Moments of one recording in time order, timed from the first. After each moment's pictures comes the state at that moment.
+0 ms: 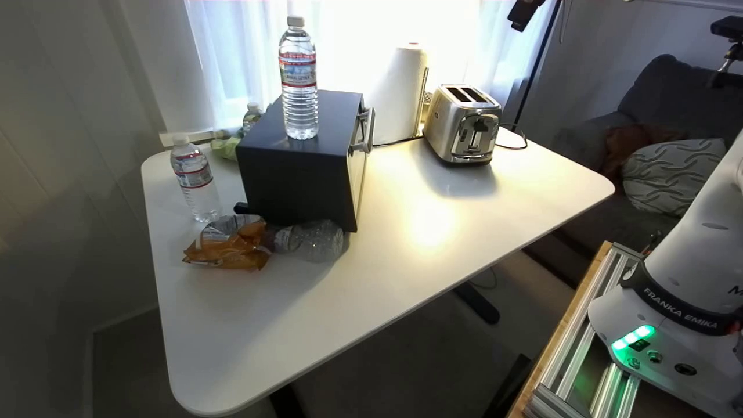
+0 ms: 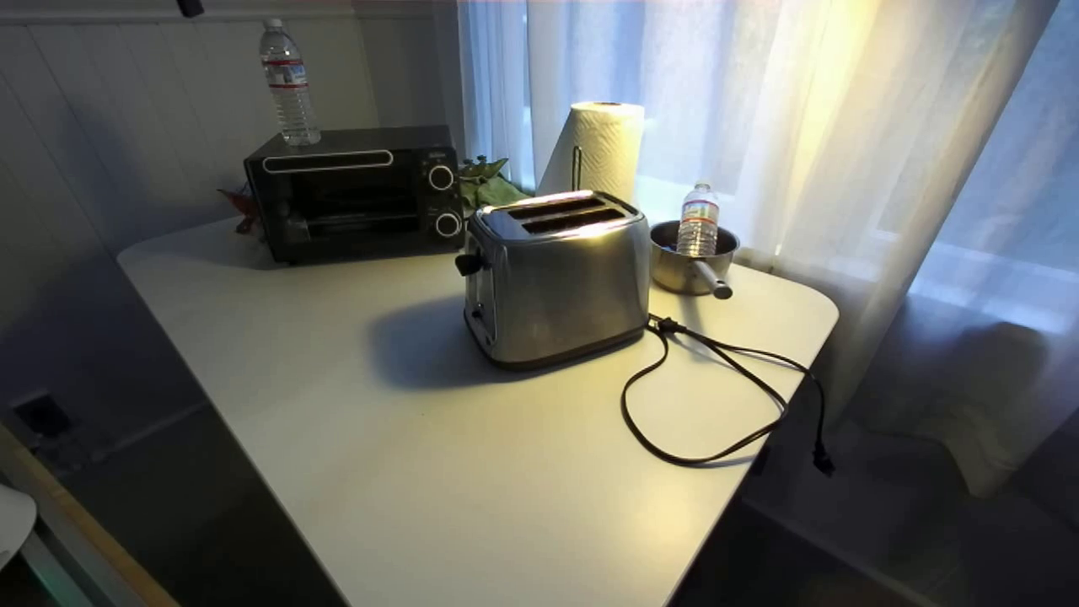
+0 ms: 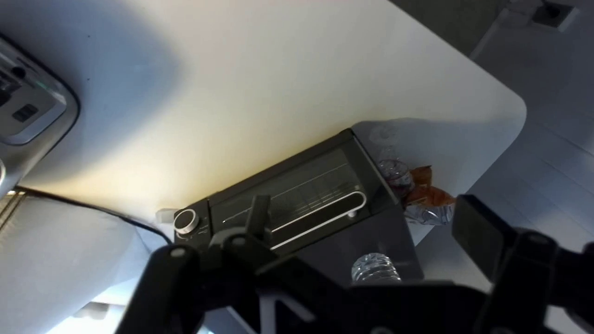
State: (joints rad) arm 0.12 -0.77 -0.15 -2.43 0.13 1.87 -0.31
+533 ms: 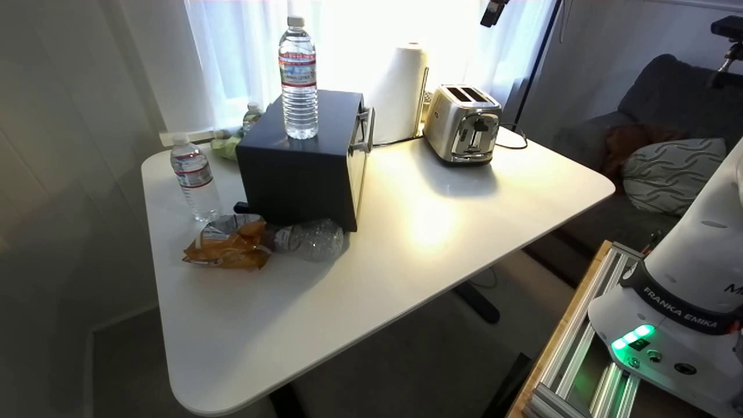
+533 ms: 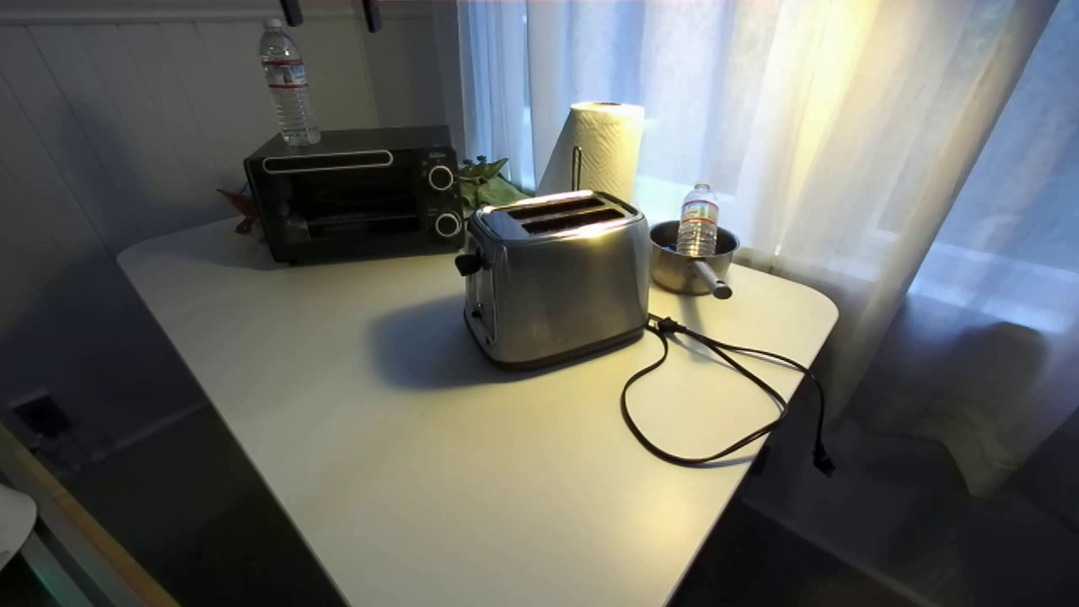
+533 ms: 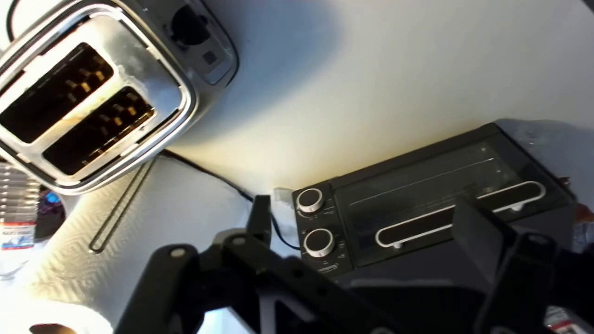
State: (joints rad) arm 0.04 -0.36 -0.30 -2.13 0.03 1.95 -0.59
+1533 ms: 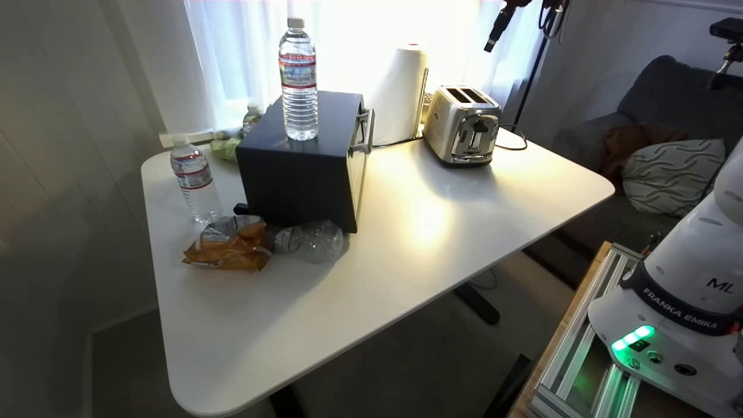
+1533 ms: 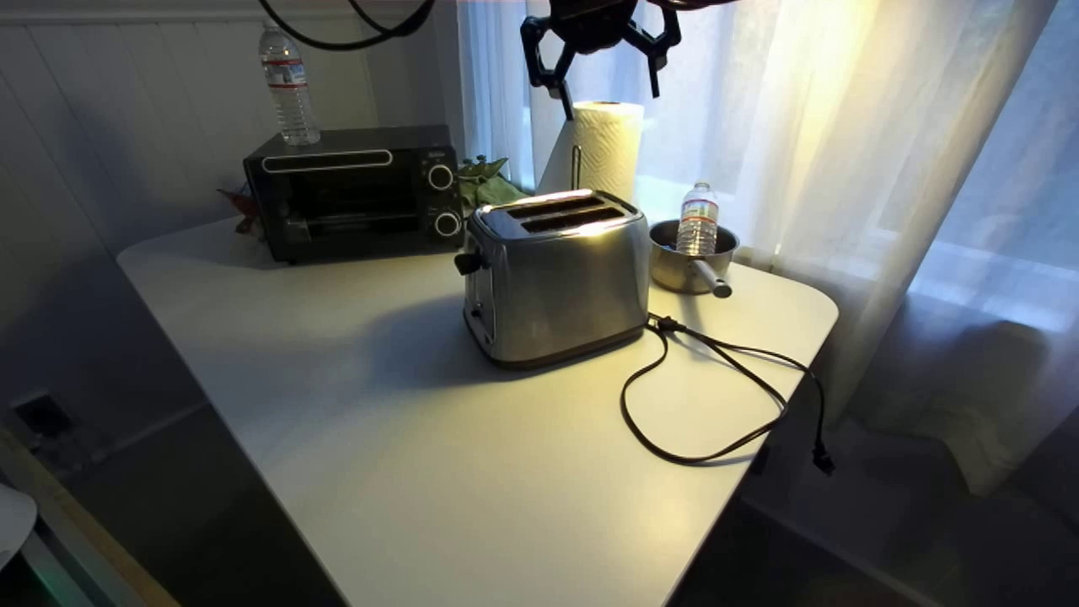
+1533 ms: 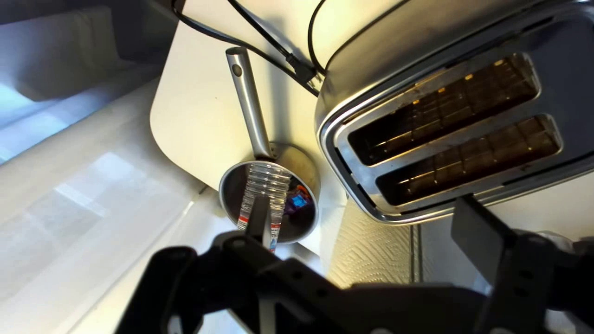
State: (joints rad) arm -0.27 0.18 -0.34 -1.81 0.10 2.37 -1.00
